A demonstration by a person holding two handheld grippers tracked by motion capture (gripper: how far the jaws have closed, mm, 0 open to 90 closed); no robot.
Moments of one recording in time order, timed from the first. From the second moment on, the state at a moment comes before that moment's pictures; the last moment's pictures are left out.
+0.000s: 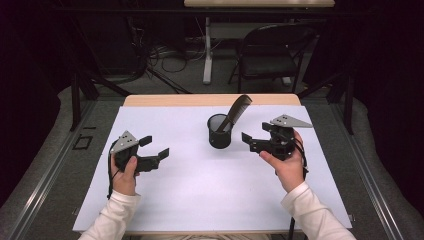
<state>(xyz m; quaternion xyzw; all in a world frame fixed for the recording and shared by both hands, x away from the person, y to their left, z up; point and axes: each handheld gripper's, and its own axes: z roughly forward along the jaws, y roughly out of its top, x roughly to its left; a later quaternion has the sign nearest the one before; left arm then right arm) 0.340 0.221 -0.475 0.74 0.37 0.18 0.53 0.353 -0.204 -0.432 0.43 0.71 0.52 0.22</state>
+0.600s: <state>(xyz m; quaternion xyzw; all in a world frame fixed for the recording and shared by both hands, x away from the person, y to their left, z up) 0.304 0.247 -0.464 0.76 0.33 0.17 0.53 0.305 -0.208 -0.442 0.41 0.72 0.53 0.19</state>
